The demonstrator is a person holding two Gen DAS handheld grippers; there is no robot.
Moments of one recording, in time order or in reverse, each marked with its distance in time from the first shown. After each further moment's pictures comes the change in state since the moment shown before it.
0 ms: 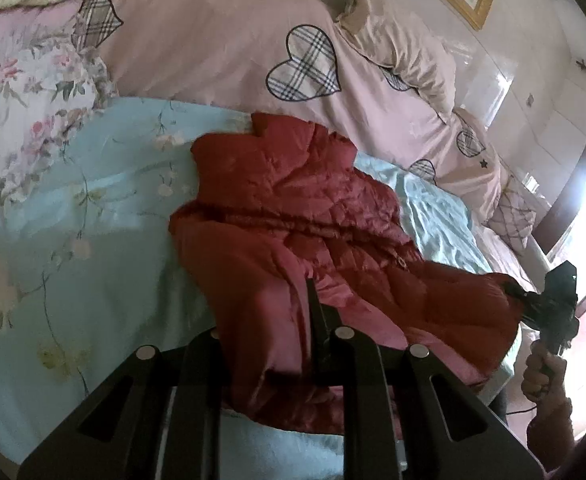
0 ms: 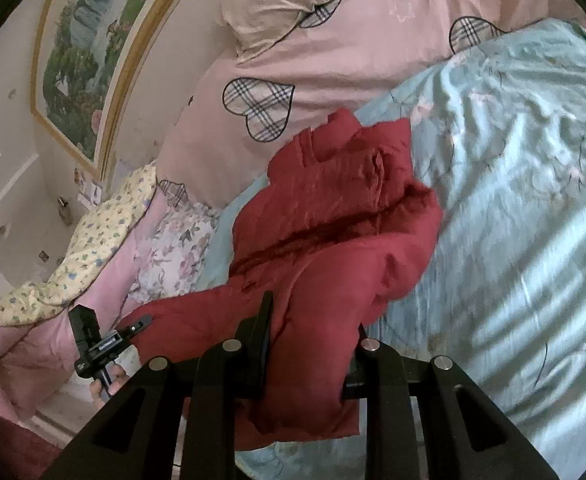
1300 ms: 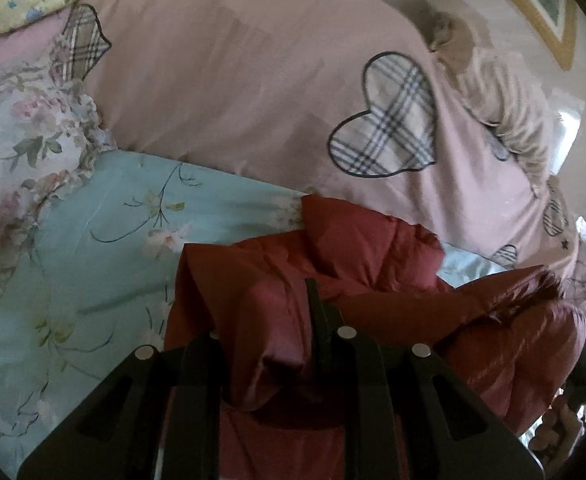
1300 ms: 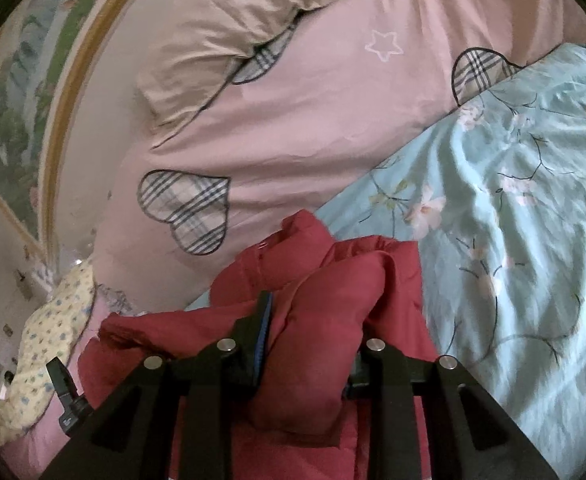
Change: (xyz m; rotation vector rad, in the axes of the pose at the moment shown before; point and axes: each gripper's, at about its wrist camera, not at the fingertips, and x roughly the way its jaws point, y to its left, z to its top) left arm 0.174 0.017 0.178 -0.117 -0.080 0.206; right arm 0.150 -0.044 0.179 0.111 -0.174 -0.135
